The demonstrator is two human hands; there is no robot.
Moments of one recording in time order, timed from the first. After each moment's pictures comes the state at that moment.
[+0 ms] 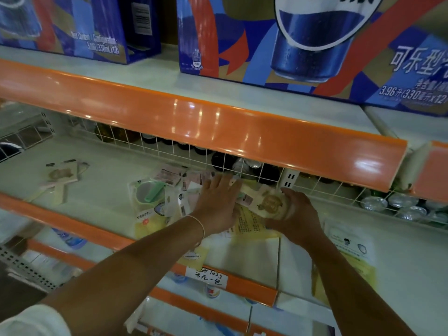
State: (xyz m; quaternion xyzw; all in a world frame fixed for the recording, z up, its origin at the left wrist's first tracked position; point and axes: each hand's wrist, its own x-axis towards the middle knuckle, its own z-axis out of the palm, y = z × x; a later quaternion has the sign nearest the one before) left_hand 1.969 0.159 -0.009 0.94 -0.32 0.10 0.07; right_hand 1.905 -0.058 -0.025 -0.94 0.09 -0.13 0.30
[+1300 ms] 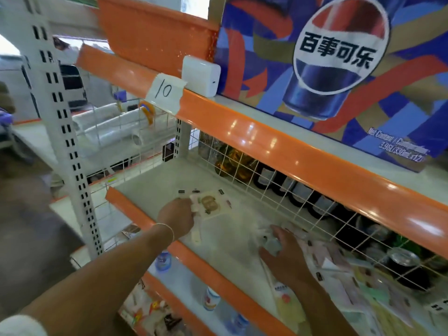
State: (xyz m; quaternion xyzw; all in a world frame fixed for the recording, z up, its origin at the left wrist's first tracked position) left_hand 2.109 0.592 -0.026 0.98 0.05 0.00 0.18; right_hand 2.057 0.307 -0.034 -0.94 0.00 -0.03 0.34
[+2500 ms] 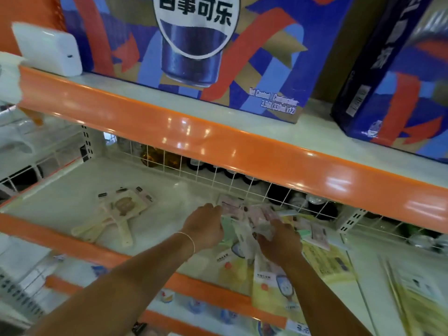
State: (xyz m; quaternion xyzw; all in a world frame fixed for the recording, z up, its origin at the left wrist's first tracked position) left_hand 2.077 0.390 -0.009 0.95 -0.24 -0.04 0.19; right_hand 2.008 0.189 -0.031 -0.95 0.26 0.02 0.16
